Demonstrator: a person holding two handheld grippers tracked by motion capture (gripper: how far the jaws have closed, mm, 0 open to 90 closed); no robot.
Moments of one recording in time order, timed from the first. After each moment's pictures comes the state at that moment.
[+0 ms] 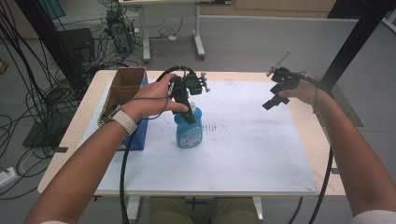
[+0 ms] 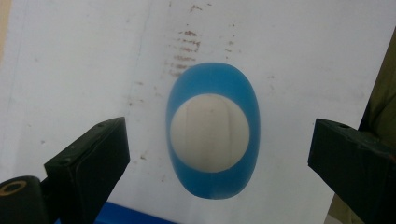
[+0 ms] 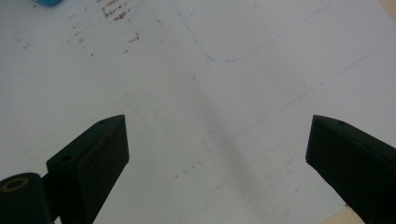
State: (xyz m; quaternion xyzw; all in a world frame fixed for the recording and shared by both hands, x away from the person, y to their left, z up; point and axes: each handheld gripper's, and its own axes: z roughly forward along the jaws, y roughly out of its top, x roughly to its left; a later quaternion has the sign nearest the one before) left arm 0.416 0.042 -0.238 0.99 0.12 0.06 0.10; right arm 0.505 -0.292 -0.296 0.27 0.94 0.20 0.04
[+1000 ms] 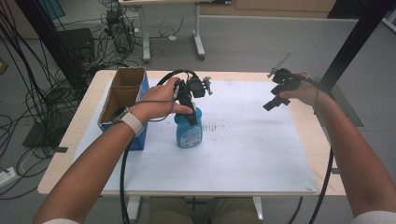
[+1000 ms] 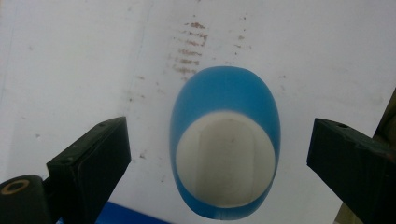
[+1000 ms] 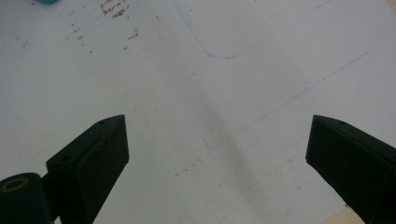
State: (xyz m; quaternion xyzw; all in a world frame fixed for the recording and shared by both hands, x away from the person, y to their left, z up) left arm 0.423 0.033 -0.254 0.98 0.14 0.07 0.08; right arm 0.504 -0.296 -0.299 0.27 0.94 0.20 0.04
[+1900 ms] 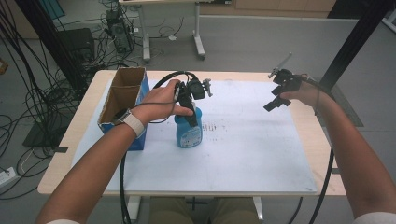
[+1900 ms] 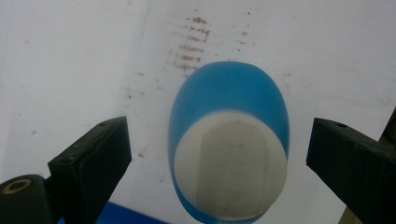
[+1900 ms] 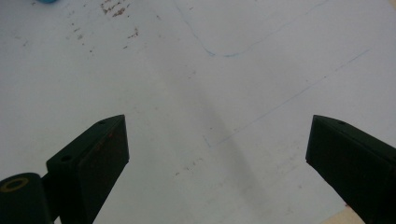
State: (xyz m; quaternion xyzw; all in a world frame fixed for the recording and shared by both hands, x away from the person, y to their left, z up) left arm 0.424 0.033 -0.262 0.98 0.15 0.07 0.07; right arm 0.503 -0.298 -0.301 0.27 0.94 0.21 0.04
